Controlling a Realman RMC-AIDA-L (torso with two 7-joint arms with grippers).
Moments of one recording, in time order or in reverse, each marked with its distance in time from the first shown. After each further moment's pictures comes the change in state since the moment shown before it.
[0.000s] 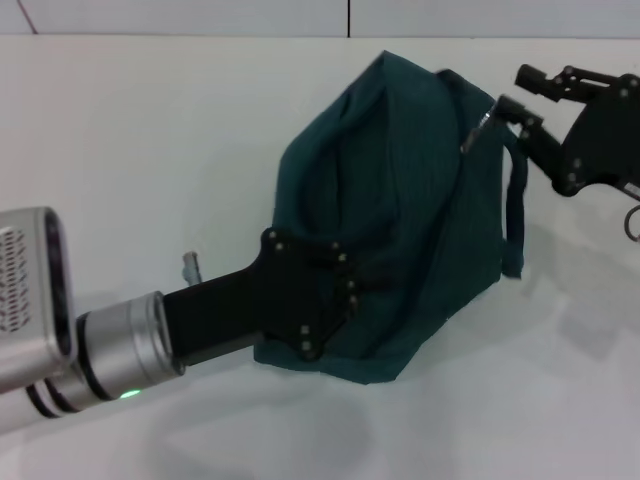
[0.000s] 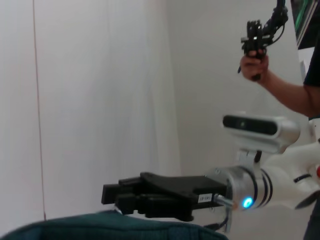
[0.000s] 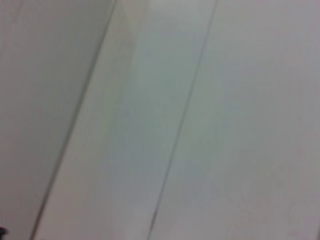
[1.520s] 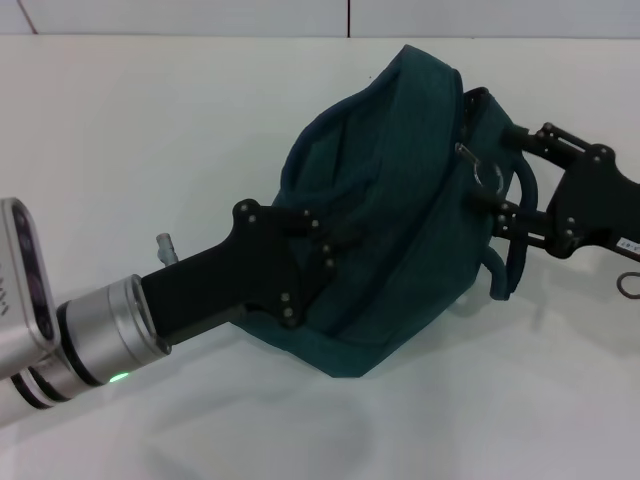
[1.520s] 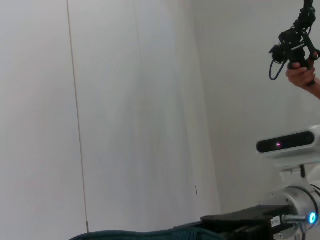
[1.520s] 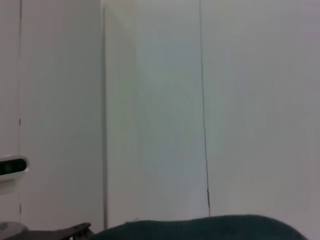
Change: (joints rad) left arm 0.038 0.000 -0.057 0.043 -0.025 -0.020 0.008; right arm 0.024 -0.019 0.010 0.098 -0.125 -0.105 0.312
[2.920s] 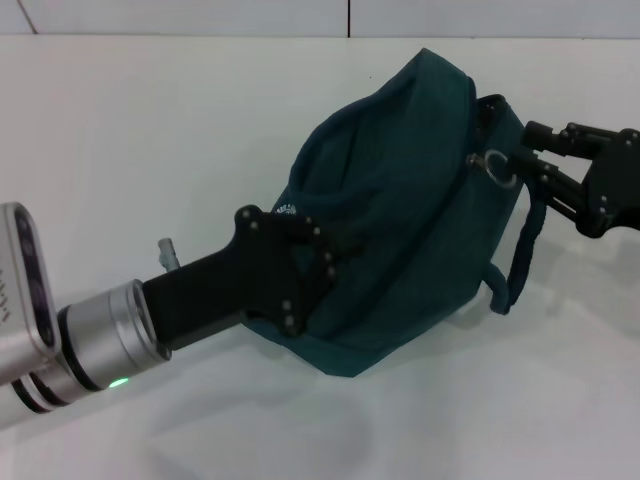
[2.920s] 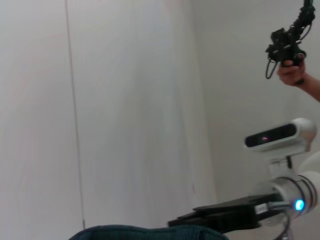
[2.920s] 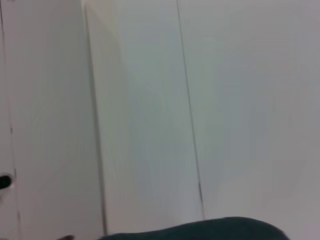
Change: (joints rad) left arm 0.003 0.000 0.000 0.002 0.014 0.002 0.002; right arm 0.007 -0.008 0.132 -0.016 -0.101 -0.033 0.108
